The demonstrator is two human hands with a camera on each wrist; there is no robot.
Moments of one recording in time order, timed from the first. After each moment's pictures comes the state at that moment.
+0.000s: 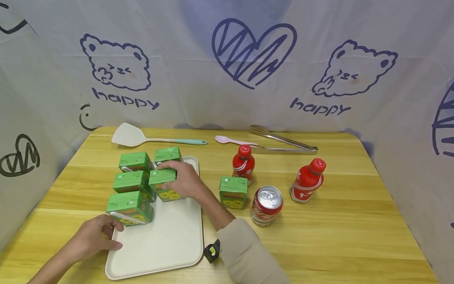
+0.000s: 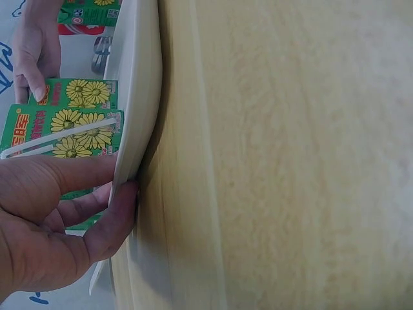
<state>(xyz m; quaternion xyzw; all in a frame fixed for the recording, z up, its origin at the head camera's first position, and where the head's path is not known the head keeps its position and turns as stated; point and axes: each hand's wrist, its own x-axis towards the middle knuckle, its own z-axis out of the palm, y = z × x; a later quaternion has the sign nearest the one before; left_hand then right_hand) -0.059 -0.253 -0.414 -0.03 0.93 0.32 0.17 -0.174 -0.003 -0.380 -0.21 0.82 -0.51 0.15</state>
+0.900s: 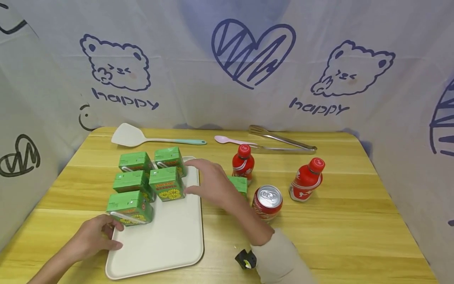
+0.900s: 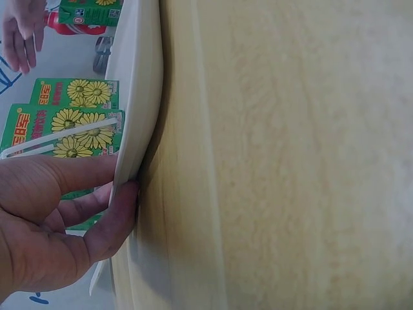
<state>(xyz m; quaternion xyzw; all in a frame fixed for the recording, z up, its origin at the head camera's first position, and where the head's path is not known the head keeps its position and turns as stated) -0.059 -0.253 -0.414 -0.03 0.93 0.32 0.17 -0.143 0.066 -0.337 -0.20 0.90 -0.39 0.09</state>
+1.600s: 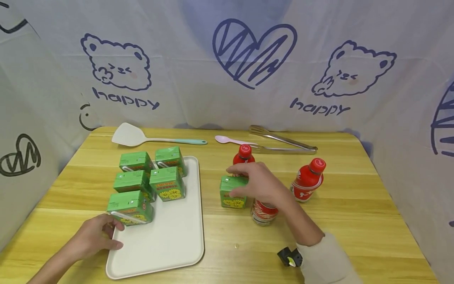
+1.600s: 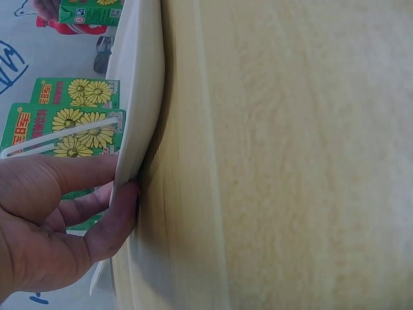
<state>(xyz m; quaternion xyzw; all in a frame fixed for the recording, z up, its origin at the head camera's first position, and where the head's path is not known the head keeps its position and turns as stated) -0.060 -0.254 -0.415 -0.03 0.93 0.31 0.17 -0.149 0.159 -0.333 -0.21 0.91 -0.33 0.14</state>
